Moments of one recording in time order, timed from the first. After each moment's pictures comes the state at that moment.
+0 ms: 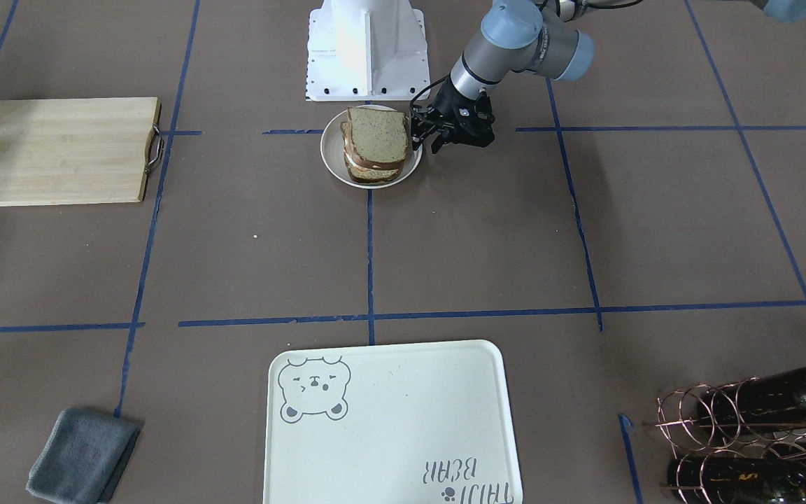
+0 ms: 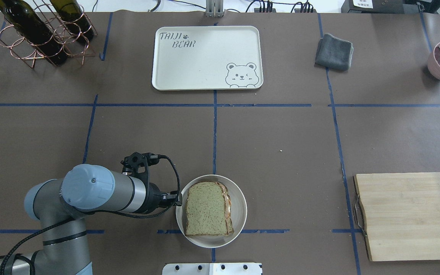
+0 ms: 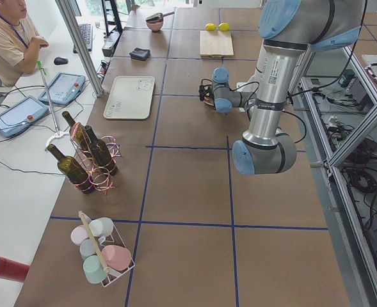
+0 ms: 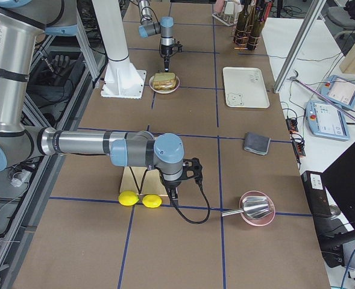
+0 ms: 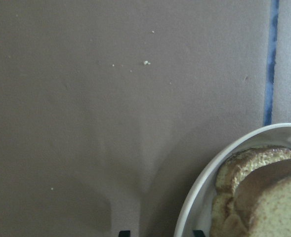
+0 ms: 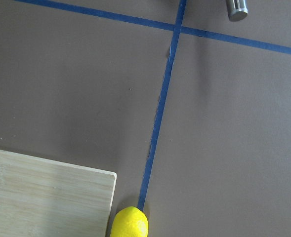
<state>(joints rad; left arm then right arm) -0.29 -1.92 -1.81 -2.13 -1.83 -1.49 1.58 -1.85 1.88 -1.58 2.35 -0.18</state>
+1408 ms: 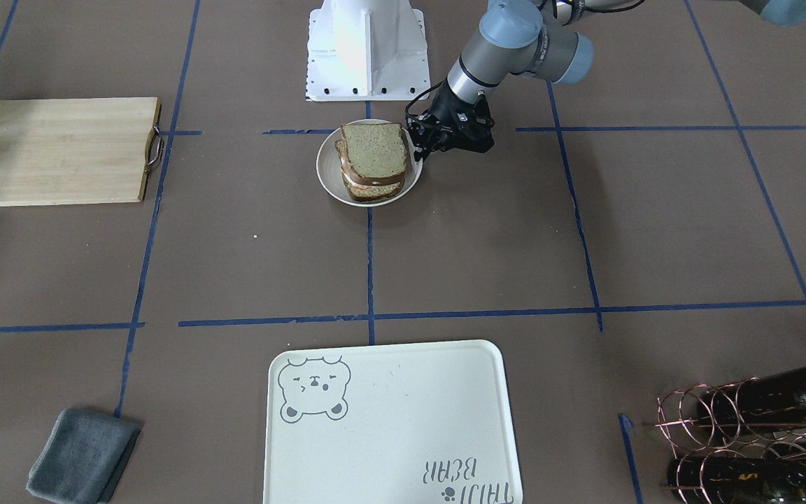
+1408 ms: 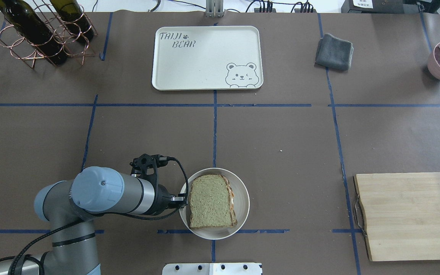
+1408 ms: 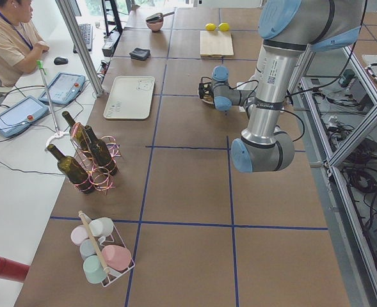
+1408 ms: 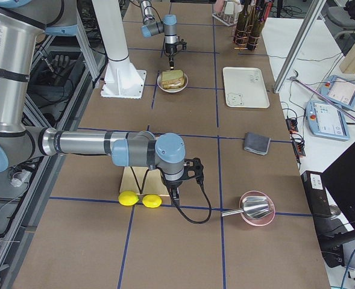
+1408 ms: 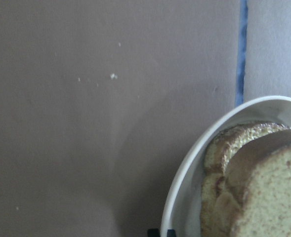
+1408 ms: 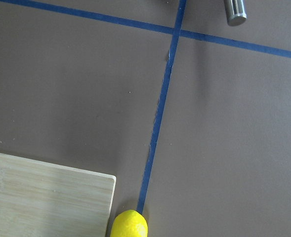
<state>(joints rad) -0.37 -1.95 -1.81 -2.13 -1.82 -1.49 1.58 -1.84 1.87 -1.58 2.35 -0.18</state>
